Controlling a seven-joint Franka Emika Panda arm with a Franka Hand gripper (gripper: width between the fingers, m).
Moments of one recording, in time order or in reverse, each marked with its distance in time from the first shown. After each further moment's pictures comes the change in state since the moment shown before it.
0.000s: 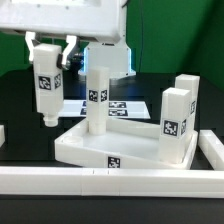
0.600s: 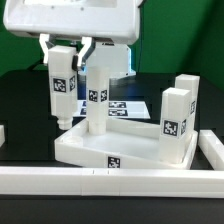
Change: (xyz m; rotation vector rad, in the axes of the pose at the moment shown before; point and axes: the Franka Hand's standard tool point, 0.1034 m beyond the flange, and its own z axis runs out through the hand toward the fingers) arm 0.003 -0.025 0.002 0.016 0.024 -0.009
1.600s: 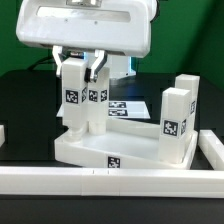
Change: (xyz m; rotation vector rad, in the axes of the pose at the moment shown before) arm -0.017 -0.011 0.013 -0.007 -0.025 -0.021
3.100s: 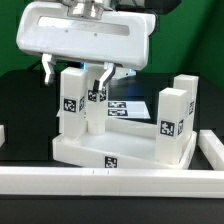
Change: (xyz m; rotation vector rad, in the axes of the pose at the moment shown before) arm -0.005 0.002 0.010 -0.024 0.031 -0.020
